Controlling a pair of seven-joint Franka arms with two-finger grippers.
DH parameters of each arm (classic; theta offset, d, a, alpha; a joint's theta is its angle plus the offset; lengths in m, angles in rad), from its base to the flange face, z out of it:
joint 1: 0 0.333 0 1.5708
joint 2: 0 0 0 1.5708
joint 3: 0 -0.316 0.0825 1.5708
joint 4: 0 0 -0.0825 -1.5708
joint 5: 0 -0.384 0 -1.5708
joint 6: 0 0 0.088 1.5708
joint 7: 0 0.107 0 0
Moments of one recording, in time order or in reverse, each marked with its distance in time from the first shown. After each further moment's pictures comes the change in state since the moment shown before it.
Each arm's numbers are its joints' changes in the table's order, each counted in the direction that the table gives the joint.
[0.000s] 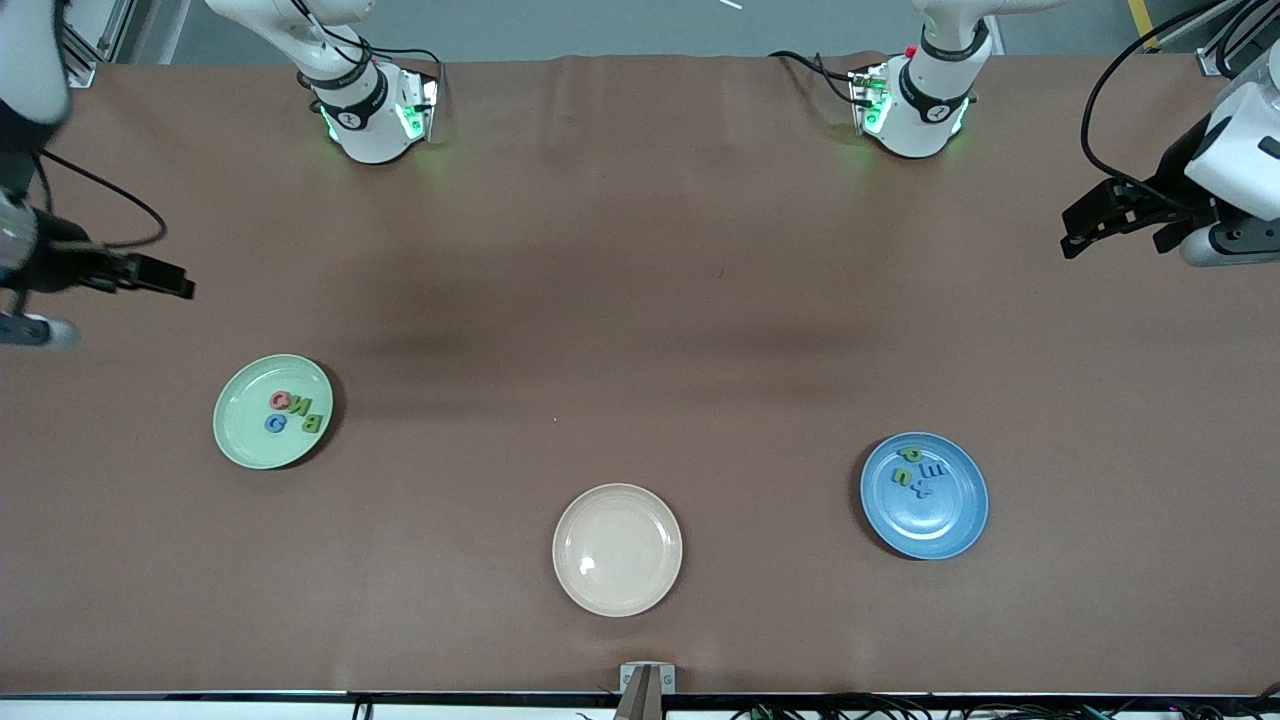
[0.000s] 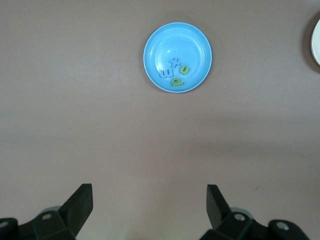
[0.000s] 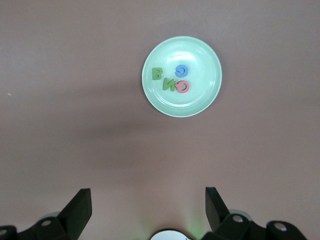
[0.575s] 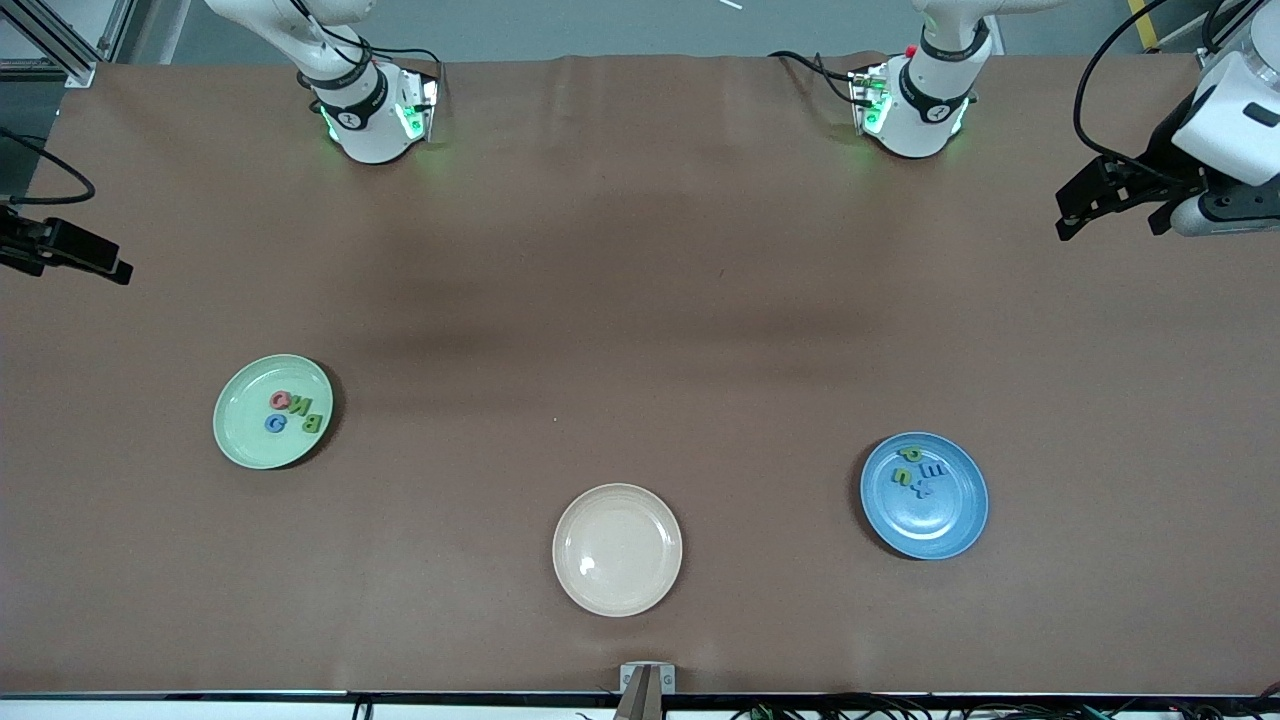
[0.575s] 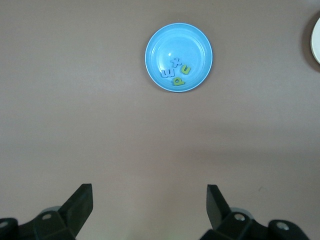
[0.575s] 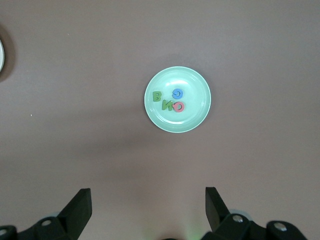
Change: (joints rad) left arm -0.001 0.086 0.002 0.100 0.000 0.056 0.002; right arm 0.000 -0.027 0.005 -0.162 0.003 -0.040 0.005
